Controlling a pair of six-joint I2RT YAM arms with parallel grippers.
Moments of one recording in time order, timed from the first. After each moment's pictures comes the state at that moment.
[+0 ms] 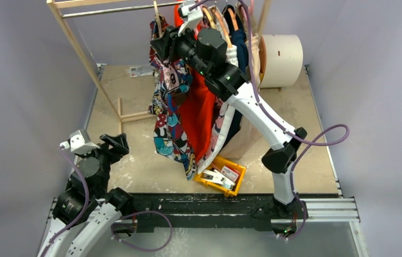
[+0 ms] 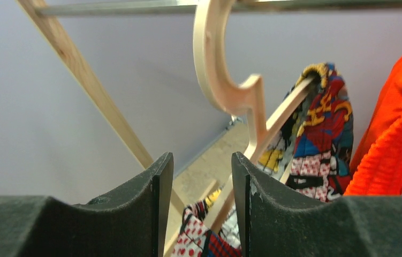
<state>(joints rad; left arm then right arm) -0.54 0.19 0.72 -0.71 -0.67 -0.62 0.83 1.98 2.37 -0.22 0.06 0.25</state>
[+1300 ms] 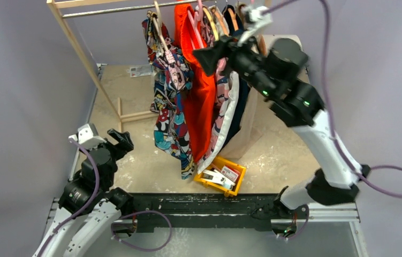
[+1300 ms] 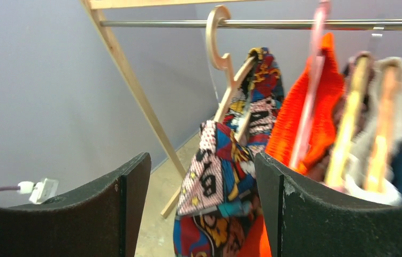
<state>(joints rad) -0.54 0.30 0.72 -0.72 -0.70 -0.65 0.83 1.54 2.16 -0.50 0.09 0.23</state>
